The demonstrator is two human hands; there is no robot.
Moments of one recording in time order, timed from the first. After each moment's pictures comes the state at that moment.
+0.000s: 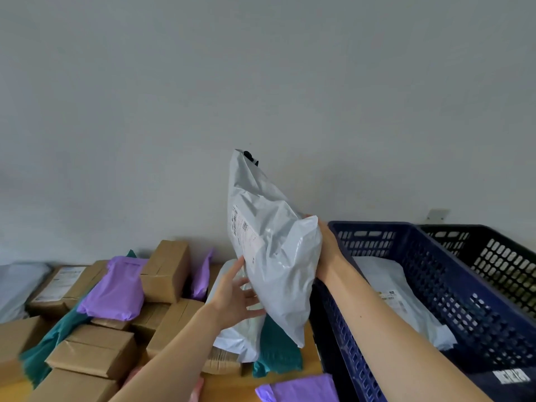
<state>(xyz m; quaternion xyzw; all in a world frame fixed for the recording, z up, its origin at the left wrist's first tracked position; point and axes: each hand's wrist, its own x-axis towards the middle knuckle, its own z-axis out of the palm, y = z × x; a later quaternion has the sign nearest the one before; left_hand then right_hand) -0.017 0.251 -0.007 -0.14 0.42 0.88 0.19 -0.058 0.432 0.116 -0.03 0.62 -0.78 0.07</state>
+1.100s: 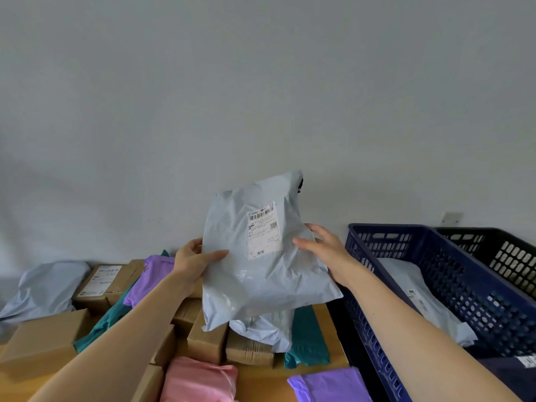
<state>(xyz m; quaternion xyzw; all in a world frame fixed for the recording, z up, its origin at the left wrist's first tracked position) 0.028 0.111 0.050 -0.18 0.62 0.75 -0.12 -0.022 0.395 0.109 -0.09 0.76 -0.63 0.10</state>
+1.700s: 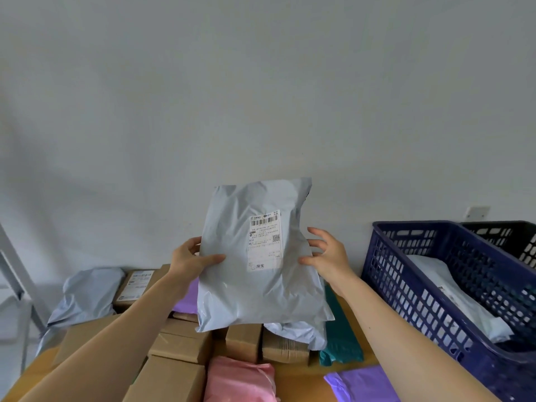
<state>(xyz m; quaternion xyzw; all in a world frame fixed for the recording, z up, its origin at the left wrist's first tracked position) 0.062 0.026 0.065 -0.18 0.71 0.66 -0.16 0.005 0.321 0.084 -0.11 0.77 -0.63 0.00</state>
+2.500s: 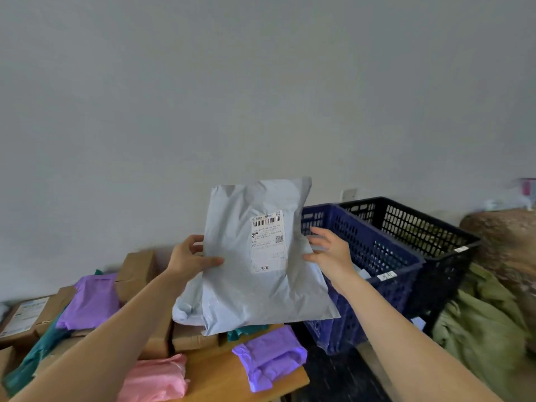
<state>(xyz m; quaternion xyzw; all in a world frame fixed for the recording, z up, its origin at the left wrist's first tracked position) 0.099 0.241 0.098 -0.03 0.74 0.67 -0.06 0.119 0.542 0.109 -0.01 0.75 -0.65 -0.12</state>
